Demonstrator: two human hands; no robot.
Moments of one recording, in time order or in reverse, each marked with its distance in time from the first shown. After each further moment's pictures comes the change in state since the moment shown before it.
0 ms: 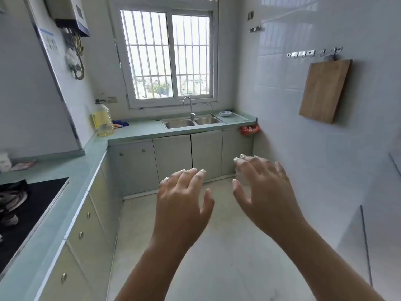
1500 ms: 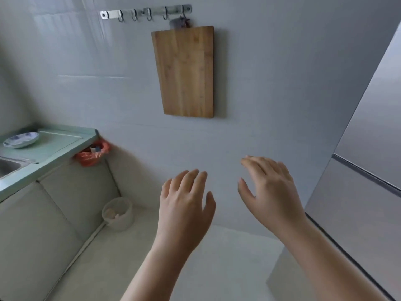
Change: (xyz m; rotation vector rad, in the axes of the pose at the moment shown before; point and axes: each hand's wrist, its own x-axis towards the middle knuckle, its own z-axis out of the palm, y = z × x) left_hand 0.470 0.049 0.579 -0.672 -0.265 0.664; right_hand 0.303 0.438 0.273 -0.686 0.137 0.691
